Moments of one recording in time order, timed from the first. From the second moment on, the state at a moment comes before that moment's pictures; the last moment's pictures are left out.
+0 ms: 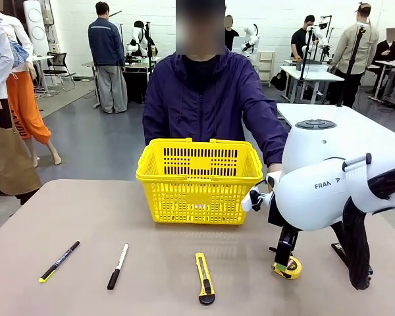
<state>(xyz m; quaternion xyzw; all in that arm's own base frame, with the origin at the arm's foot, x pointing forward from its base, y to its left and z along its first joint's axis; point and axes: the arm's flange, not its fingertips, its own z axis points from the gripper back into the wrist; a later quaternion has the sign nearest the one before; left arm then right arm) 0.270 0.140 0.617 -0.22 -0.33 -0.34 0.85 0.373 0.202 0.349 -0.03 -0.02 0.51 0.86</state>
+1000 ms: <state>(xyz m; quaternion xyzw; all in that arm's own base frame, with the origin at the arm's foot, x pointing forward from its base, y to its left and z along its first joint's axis) 0.270 0.140 0.617 -0.22 -0.33 -0.34 0.85 0.385 0.190 0.316 -0.02 0.01 0.51 0.86</state>
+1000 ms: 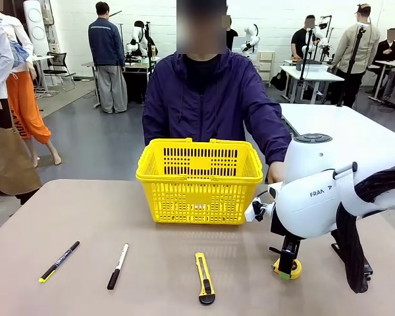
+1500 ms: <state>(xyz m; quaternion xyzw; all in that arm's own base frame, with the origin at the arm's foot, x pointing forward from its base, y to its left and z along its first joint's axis) 0.270 0.140 0.617 -0.22 -0.33 -0.34 0.85 0.390 0.190 0.313 -0.02 0.01 0.52 0.86</state>
